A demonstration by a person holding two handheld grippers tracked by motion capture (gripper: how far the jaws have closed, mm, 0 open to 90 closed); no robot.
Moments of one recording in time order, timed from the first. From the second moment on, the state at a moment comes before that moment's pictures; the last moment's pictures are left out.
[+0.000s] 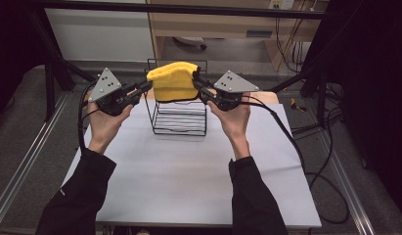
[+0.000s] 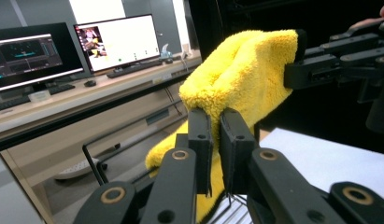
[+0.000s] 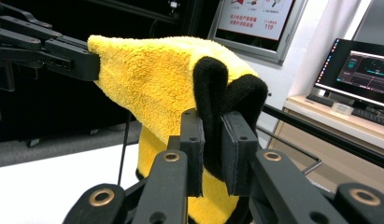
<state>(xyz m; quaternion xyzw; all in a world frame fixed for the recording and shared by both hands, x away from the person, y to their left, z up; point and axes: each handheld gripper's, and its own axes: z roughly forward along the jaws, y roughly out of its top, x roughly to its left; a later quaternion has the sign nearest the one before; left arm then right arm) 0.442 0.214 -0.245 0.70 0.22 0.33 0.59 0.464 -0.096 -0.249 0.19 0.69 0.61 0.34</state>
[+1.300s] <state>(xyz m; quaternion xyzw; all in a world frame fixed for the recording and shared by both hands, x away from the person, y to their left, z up) 0.442 0.206 -0.272 0.75 0.23 0.32 0.54 0.441 -0.110 -0.243 0.24 0.71 0.62 0.24</state>
